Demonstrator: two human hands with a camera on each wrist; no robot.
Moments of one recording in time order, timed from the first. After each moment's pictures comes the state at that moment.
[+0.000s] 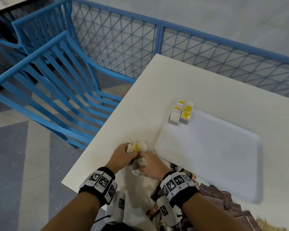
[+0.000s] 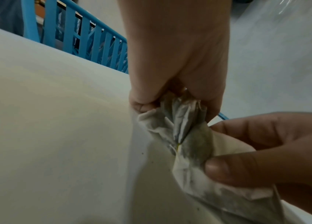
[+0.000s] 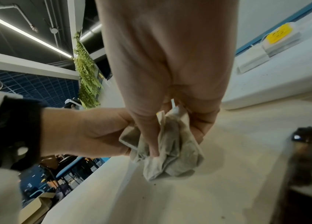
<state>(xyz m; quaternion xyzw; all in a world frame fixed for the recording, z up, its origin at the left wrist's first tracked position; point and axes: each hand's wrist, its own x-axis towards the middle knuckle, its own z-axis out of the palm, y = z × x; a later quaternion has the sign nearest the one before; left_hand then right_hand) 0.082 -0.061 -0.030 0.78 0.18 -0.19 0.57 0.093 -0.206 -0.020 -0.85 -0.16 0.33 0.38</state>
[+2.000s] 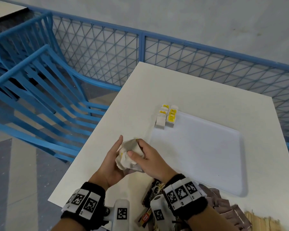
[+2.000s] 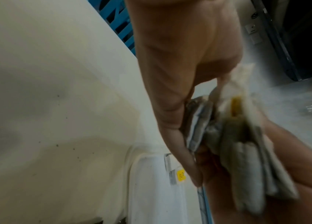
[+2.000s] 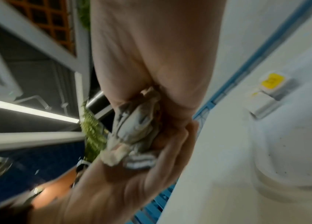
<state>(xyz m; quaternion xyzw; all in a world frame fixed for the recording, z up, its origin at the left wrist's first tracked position) 0.082 -0.086 0.028 0.39 0.23 -0.27 0.85 0.094 -0.228 0.036 -0.74 -0.14 0.20 0.62</state>
